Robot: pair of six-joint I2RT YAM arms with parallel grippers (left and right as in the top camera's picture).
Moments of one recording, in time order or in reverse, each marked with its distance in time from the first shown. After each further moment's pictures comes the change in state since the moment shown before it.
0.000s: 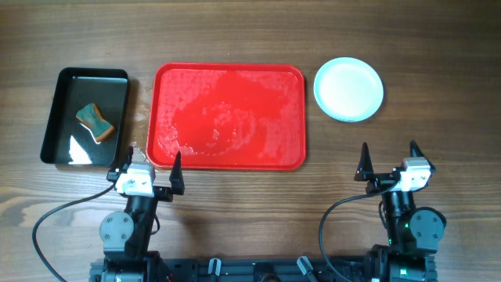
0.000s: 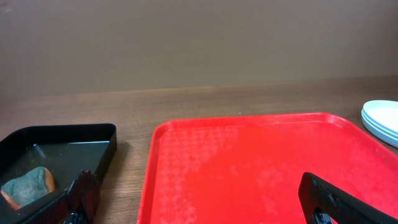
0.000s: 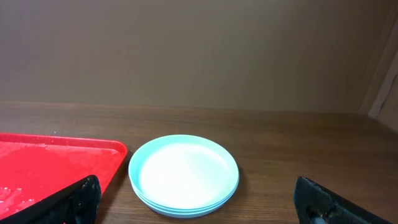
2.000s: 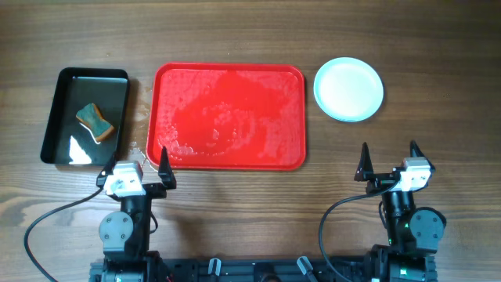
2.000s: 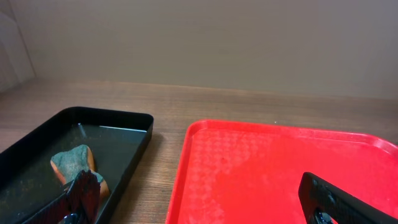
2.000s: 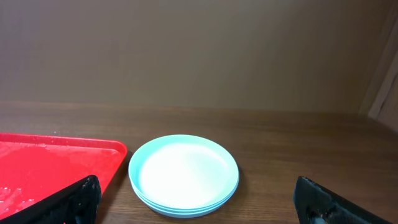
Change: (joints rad) left arm 0.013 0.000 0.000 0.000 -0.157 -0.077; right arm 0.000 0.000 0.000 0.000 0.000 0.000
